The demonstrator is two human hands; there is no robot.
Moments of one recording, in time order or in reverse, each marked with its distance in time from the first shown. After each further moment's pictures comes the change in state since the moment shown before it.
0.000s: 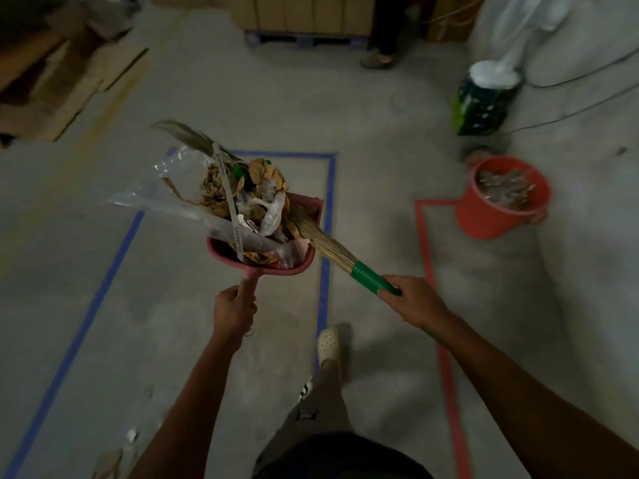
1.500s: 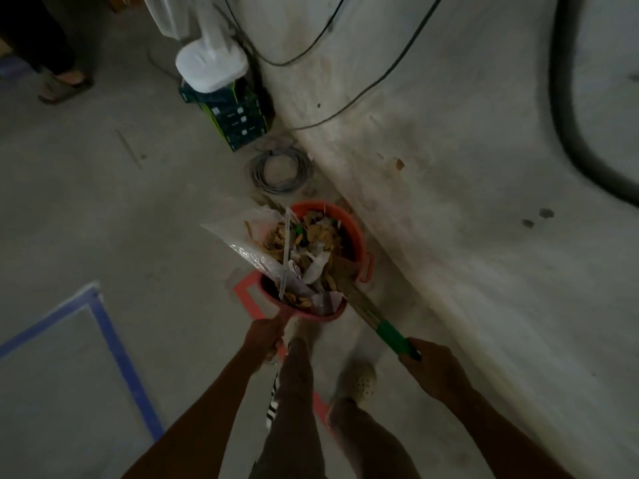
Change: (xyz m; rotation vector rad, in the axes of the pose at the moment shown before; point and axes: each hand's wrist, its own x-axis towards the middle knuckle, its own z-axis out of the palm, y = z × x) left_hand 0.304 0.178 0.995 0.768 -0.775 -0.364; right_hand 0.309 0.568 -0.487 0.165 0.099 0.853
